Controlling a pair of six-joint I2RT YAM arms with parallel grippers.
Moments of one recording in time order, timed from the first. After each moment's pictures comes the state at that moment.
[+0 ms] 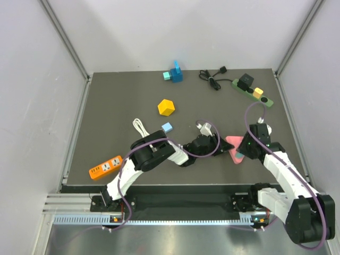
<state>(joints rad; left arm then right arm) -1.05 2.31 1.17 0.92 0.03 -1.25 0.12 0.96 0.54 -0.56 0.07 0.62</state>
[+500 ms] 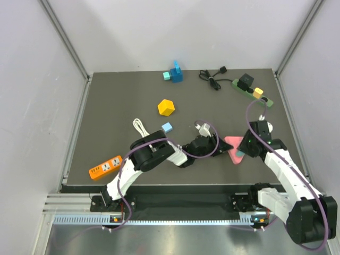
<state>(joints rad) -1.05 2.31 1.14 0.95 0.03 -1.26 0.15 0.96 0.59 -0.63 0.11 0.64</state>
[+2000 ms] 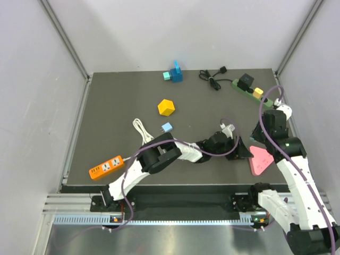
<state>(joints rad) -1.12 2.45 1.55 0.65 0.29 -1.19 0.15 0.82 0.90 -0.81 0.31 0.49</state>
